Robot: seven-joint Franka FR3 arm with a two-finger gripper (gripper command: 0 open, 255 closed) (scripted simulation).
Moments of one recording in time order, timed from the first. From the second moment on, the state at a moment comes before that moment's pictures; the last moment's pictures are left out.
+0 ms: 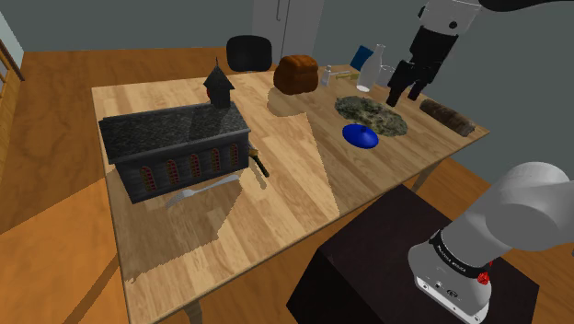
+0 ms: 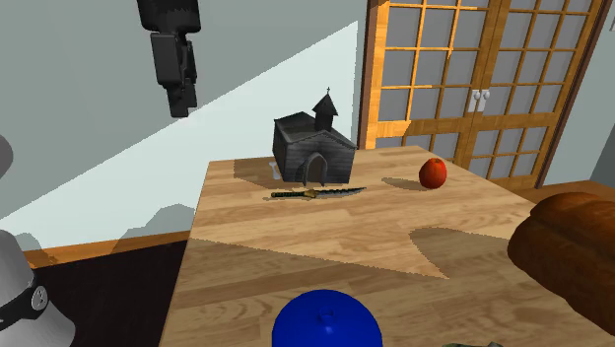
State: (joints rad) arm 0.00 -0.74 0.04 -2.43 0.02 1.68 0.13
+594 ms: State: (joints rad) arm 0.02 -0.51 0.11 -2.38 0.04 1.85 0.21
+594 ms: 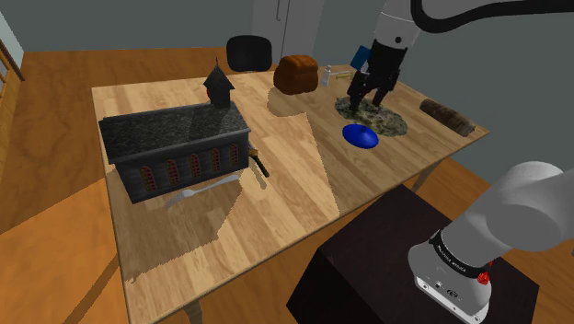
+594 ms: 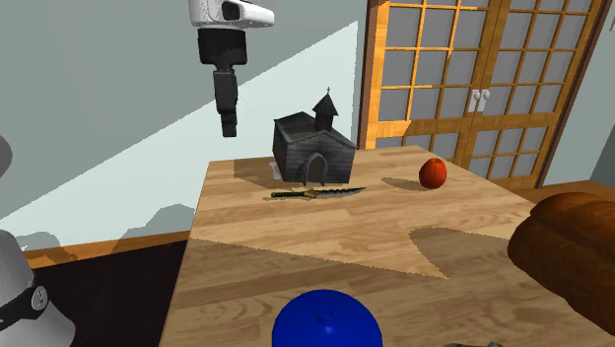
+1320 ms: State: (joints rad) arm 0.03 -0.09 0.21 -2.18 0.01 2.07 0.36
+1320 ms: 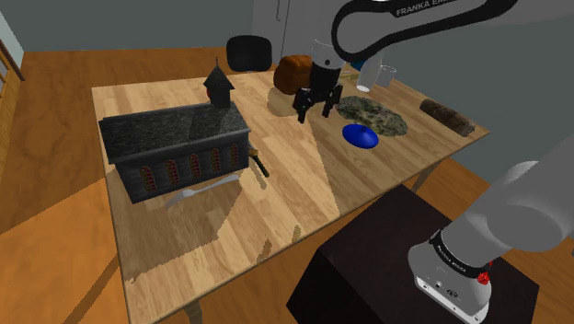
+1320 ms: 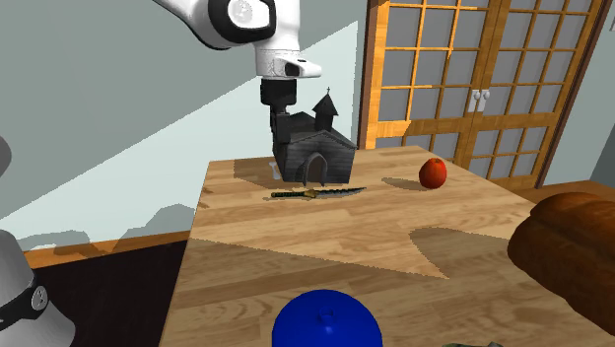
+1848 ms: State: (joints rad) arm 0.07 0.23 0.23 -1.93 -0.07 2.13 0.47
